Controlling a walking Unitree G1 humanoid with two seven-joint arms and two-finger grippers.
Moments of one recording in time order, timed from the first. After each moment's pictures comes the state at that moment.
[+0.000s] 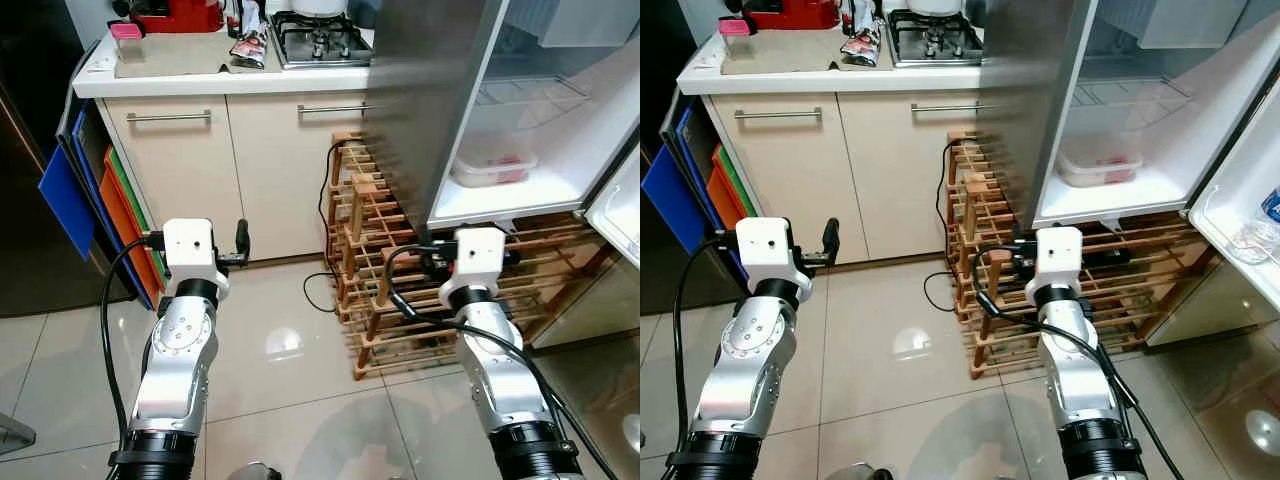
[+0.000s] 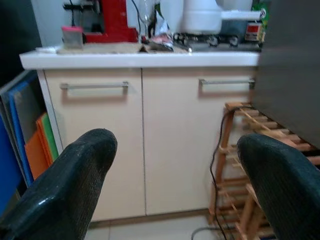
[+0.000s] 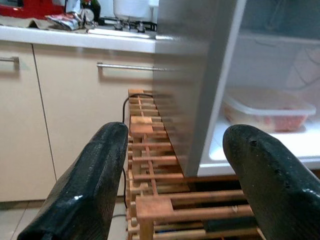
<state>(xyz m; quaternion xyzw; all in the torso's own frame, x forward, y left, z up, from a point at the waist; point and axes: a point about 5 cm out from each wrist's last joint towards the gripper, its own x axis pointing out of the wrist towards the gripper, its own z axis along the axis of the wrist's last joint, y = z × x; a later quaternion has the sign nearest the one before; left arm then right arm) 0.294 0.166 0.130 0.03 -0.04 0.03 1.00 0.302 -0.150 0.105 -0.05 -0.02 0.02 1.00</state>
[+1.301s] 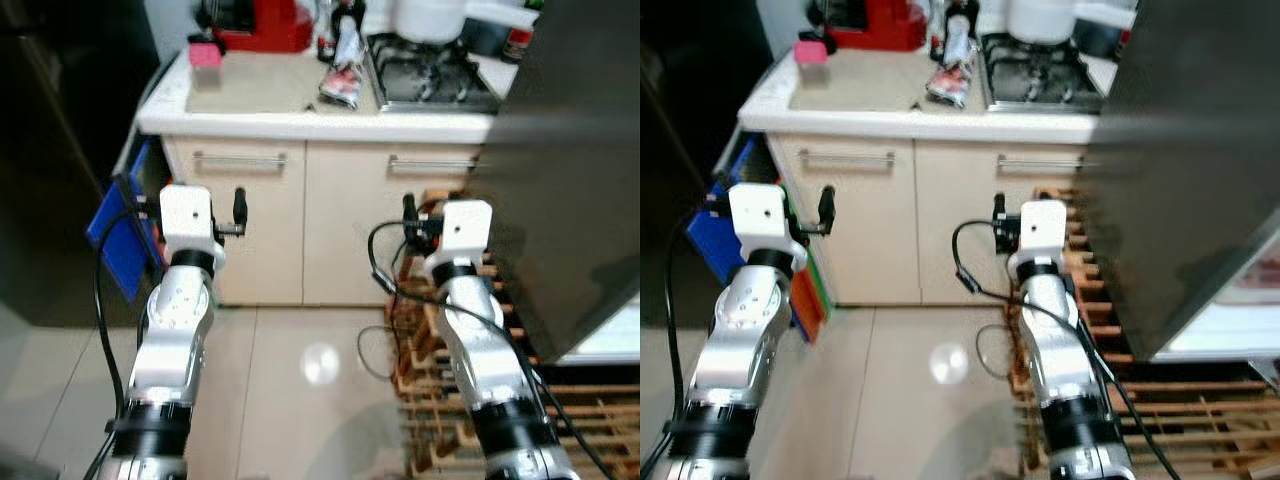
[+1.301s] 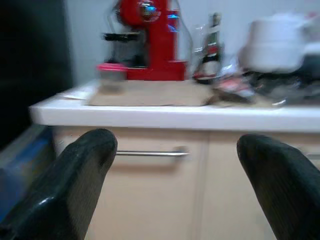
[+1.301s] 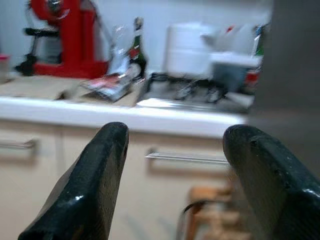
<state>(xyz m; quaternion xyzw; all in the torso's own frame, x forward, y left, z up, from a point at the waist) 0.313 0.156 0.156 0.02 -0.09 0.00 1.00 0.319 -0.142 0.140 -0.05 -0.11 0.00 0.99</state>
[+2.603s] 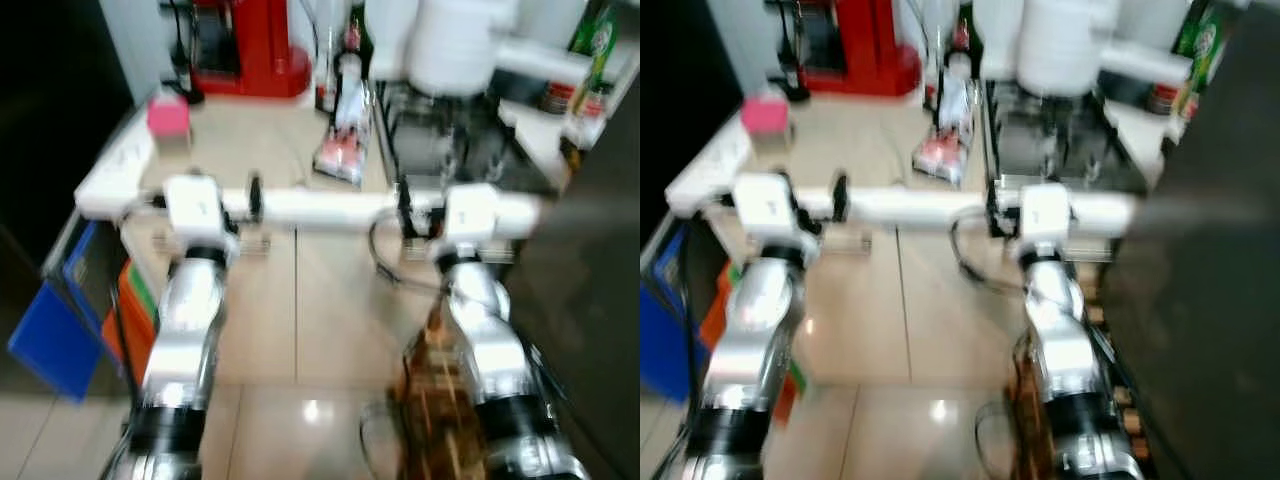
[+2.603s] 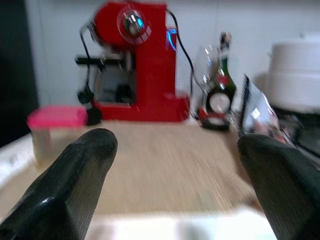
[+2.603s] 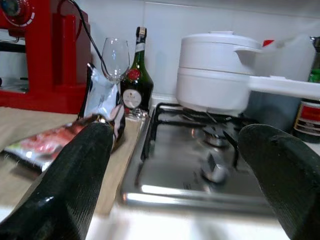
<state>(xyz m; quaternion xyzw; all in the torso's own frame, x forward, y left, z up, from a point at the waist) 0.309 0.152 0.173 0.02 -0.14 -0.01 0.99 0.322 -0.134 0.147 -0.04 -0.13 0.02 0.99</state>
